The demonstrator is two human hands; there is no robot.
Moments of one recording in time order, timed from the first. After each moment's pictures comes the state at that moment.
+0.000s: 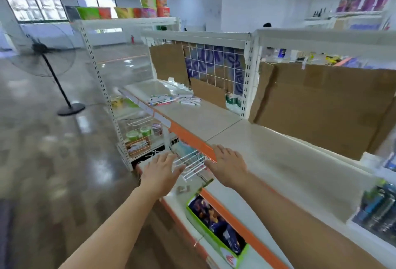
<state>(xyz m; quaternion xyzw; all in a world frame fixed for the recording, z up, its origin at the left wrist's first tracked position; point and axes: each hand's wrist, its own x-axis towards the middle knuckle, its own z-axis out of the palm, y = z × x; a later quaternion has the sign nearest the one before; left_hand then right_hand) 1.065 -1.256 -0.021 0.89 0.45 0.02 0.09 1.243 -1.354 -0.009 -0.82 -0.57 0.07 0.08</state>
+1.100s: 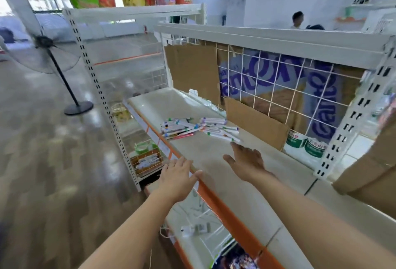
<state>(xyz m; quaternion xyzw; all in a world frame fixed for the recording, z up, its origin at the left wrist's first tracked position) 1.182 -0.916 -0.039 0.88 0.45 -0.03 0.12 1.376 -0.982 -0.028 -0.85 -0.52 0.09 0.05</state>
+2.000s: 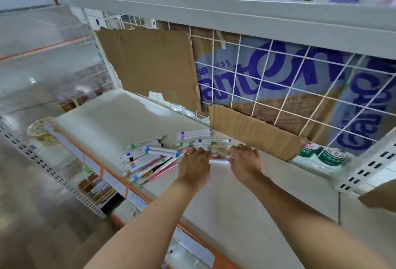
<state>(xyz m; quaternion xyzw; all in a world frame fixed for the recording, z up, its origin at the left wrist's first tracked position) 1.334 -0.751 -0.078 0.96 0.24 0.07 0.11 1.449 -0.855 -0.083 -0.92 -0.39 0.00 0.04</state>
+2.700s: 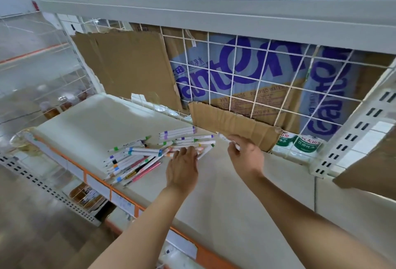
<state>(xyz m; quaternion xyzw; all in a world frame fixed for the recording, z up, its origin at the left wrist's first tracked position) 1.331 -0.781 -0.078 0.93 0.29 0.15 0.16 1.449 -0.904 -0.068 -0.89 -0.27 -0.06 0.37</state>
